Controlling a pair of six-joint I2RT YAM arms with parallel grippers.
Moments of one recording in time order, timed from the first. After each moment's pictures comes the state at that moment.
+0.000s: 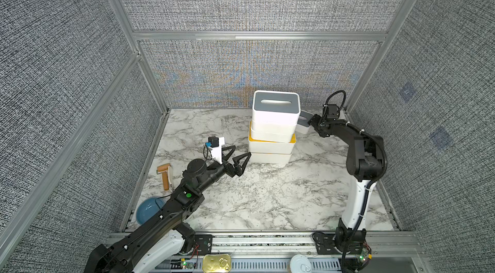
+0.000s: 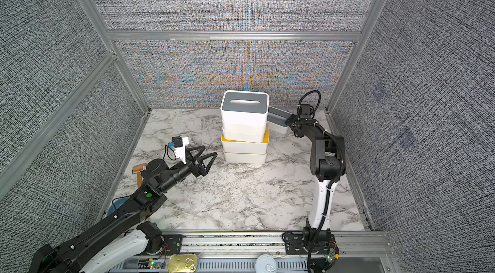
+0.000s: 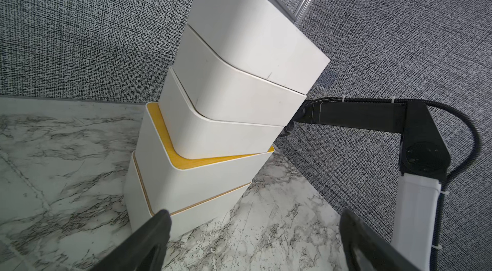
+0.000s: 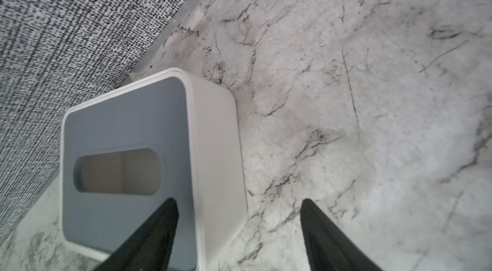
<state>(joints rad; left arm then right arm) -0.62 0.86 0.47 0.40 0.26 -0.52 -0.01 2.13 1.59 -0.28 -0.03 0.70</state>
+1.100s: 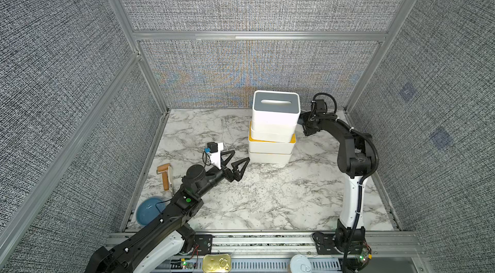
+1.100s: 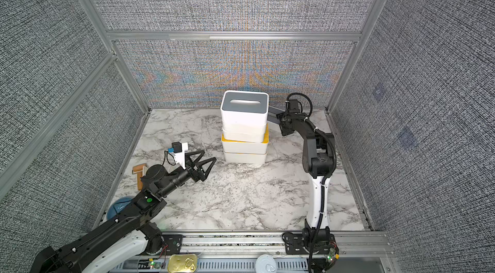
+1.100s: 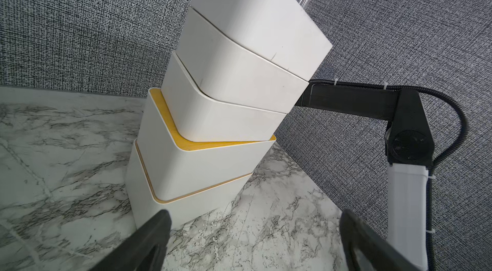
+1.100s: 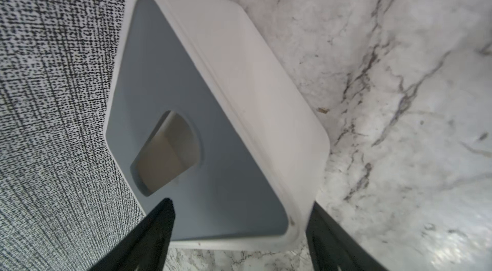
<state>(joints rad) -0.62 0.83 0.38 0.46 0.27 -0.52 0.07 2.25 1.81 -0.49 -0.08 1.35</state>
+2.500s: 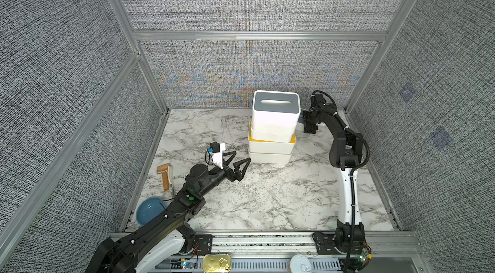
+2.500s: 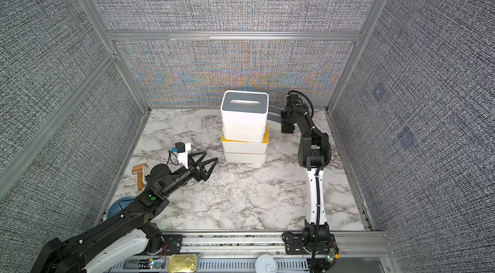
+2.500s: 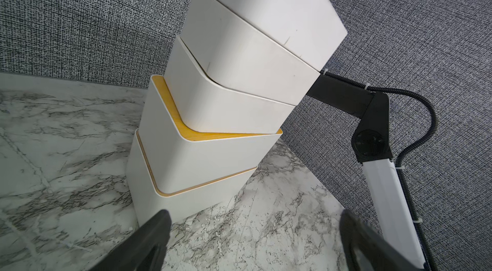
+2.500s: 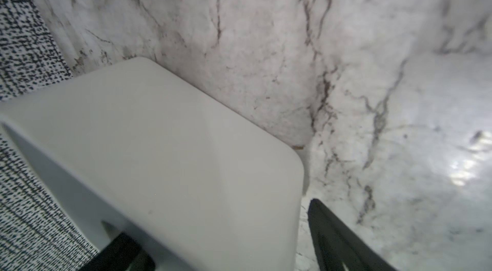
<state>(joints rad) -0.62 0.88 0.36 0.52 0.27 -0.53 0.03 2.52 2.28 -0.90 -0.07 1.62</state>
